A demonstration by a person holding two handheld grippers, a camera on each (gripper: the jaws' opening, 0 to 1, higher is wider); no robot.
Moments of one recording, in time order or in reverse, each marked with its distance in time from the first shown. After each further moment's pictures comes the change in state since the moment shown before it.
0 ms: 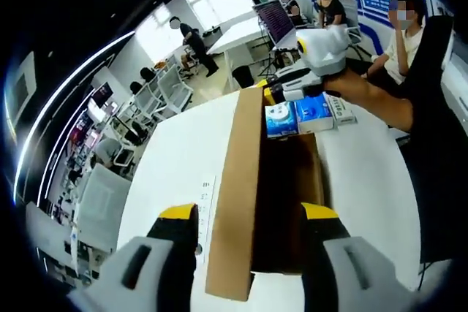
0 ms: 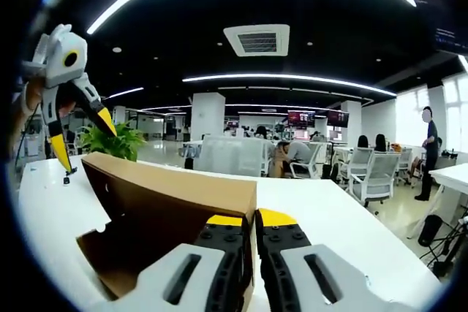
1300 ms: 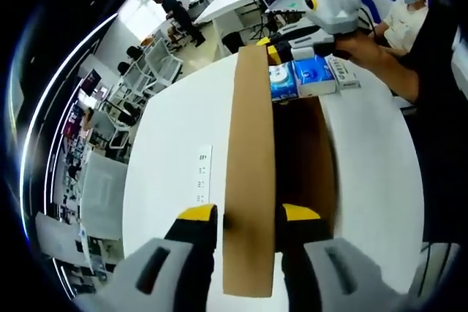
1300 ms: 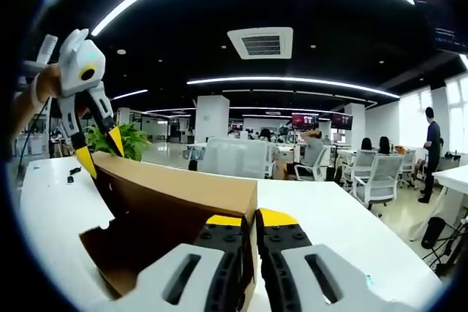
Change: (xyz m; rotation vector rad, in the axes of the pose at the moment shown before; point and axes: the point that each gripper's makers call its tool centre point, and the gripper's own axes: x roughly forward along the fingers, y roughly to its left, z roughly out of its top) left arm 0.018 0.005 -0.030 0.059 0.218 -0.027; right arm -0.008 0.003 -0.003 -0.003 -0.020 0.027
